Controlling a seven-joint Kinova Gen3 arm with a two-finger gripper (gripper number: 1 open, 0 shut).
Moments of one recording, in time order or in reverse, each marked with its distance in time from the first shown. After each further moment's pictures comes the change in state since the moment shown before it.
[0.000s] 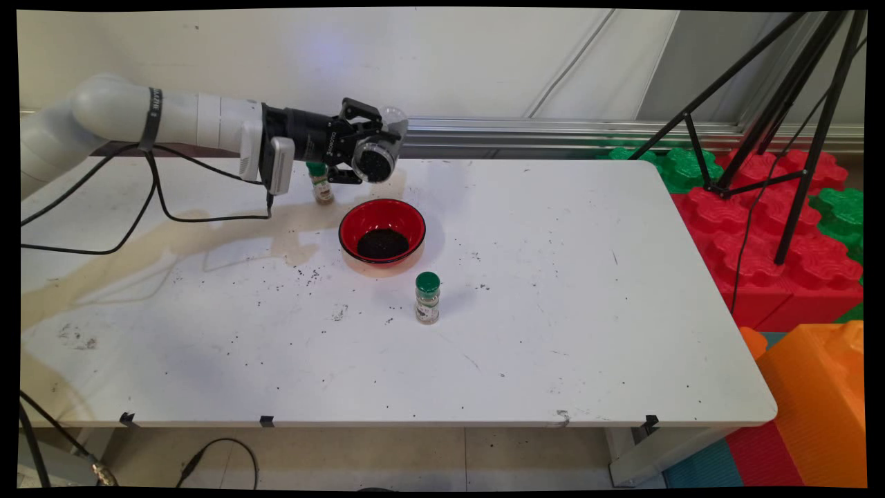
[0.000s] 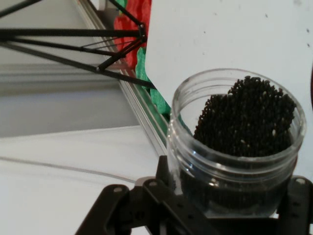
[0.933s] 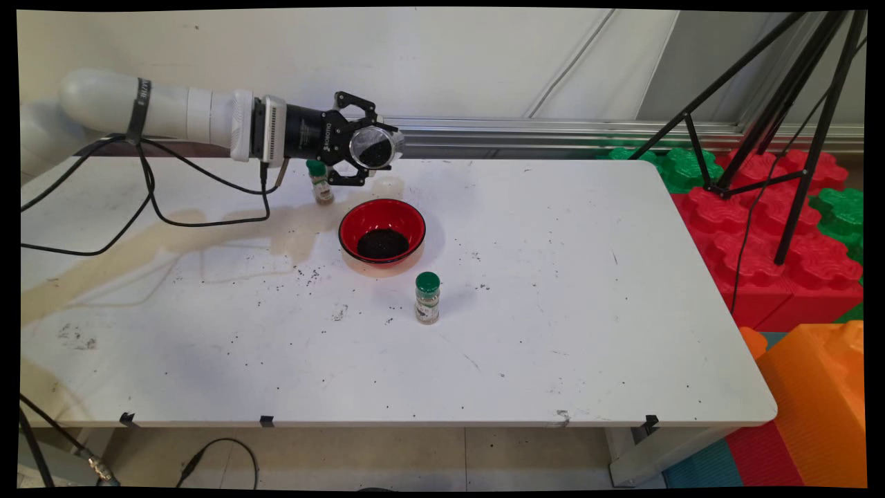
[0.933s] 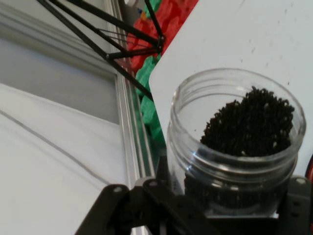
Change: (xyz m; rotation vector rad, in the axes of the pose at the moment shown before) arm 0.002 -0.007 -0.010 0.011 0.059 -0.446
